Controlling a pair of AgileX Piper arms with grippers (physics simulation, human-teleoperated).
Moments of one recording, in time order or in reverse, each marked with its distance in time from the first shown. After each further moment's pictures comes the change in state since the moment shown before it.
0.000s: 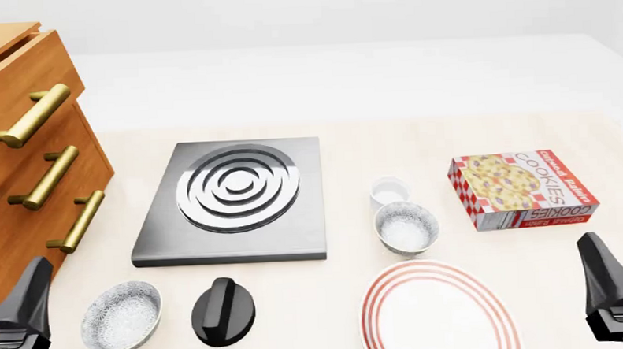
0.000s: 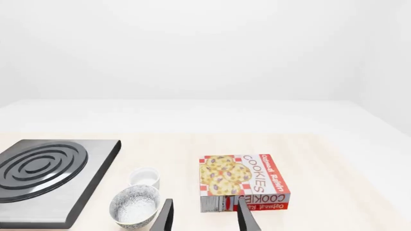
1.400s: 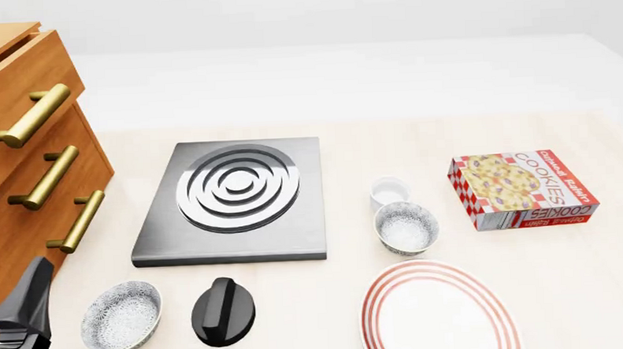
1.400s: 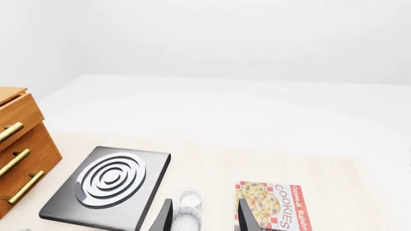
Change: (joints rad) left arm 0.000 0.000 0.000 0.000 0.000; right arm 0.188 0.440 -0.919 0.632 0.051
